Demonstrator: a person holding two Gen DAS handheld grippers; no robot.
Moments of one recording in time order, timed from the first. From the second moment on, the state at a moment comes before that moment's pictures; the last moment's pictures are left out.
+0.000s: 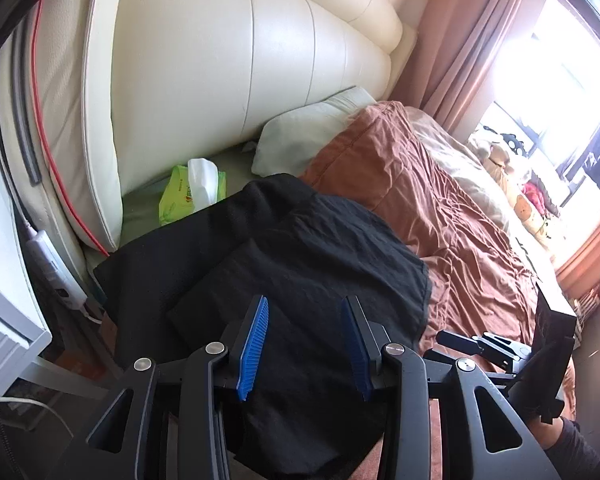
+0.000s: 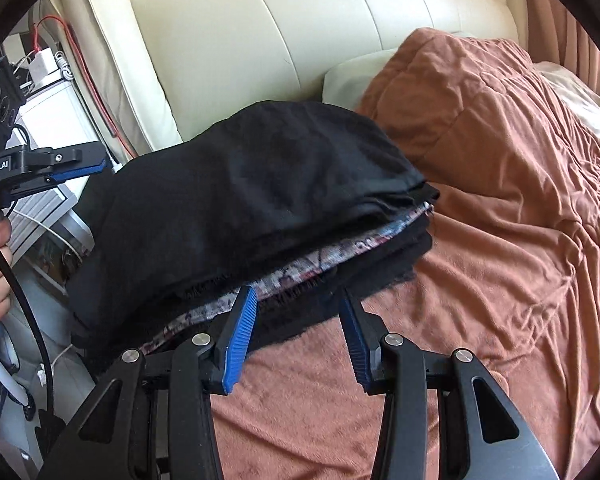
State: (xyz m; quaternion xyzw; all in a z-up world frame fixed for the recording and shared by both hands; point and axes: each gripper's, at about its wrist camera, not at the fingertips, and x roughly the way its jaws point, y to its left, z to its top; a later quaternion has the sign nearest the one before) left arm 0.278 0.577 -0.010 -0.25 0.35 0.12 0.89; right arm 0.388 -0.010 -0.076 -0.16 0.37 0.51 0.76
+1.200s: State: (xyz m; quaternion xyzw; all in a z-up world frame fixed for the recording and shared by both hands) left arm 0.160 0.368 0.116 -0.16 0.28 0.03 0.95; right arm 0.223 -0.283 0.094 -0.11 0.28 0.41 0.86
